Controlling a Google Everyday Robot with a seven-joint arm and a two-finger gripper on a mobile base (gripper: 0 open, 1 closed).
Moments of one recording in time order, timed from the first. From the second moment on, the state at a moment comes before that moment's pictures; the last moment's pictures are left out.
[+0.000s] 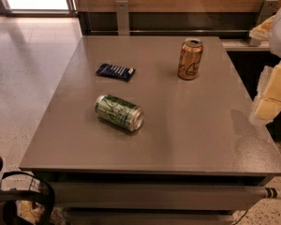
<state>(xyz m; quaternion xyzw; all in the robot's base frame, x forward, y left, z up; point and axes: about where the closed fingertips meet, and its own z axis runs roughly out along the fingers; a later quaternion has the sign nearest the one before) 0.438 -0.214 0.987 -0.60 0.78 -0.05 0.18</state>
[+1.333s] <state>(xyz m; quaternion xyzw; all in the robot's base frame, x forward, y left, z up) 0.485 -0.165 0.964 -0.57 0.80 0.01 0.20</state>
